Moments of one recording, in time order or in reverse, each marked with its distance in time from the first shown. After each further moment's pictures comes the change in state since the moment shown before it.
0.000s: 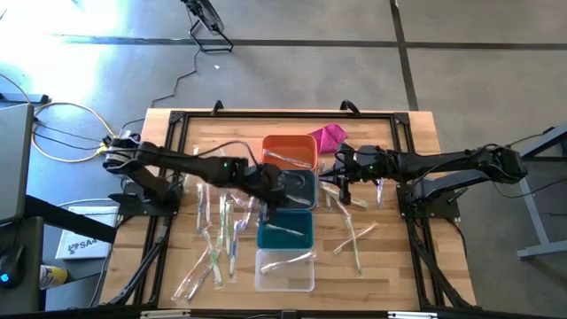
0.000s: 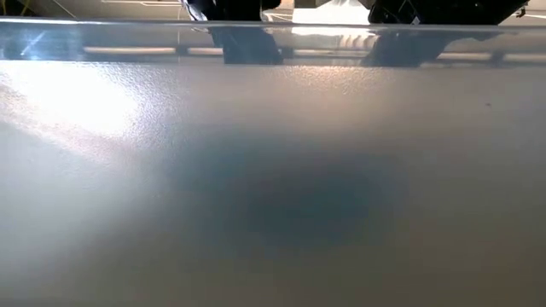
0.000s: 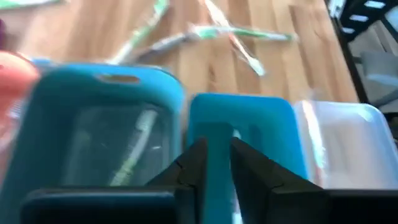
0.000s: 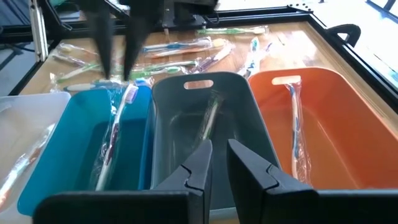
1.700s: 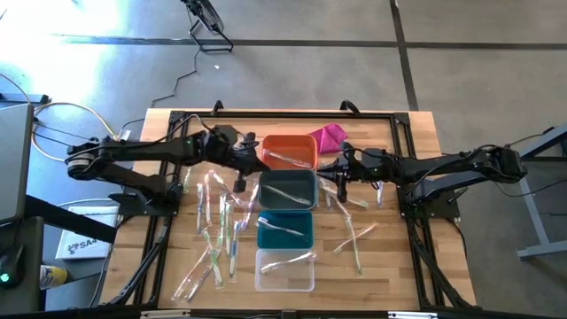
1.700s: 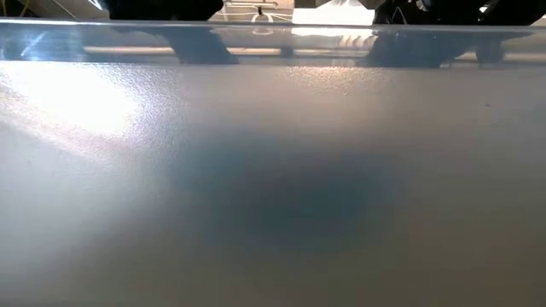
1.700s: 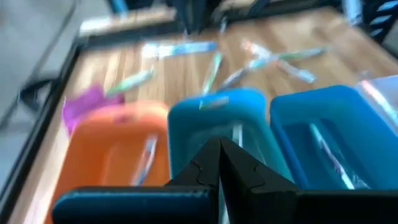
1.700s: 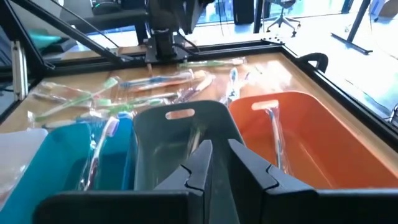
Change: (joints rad) left arm 0.293 -0.374 -0.380 0.274 0.192 0.457; right arm -0.001 0.009 -0.116 0.277 0.082 0.036
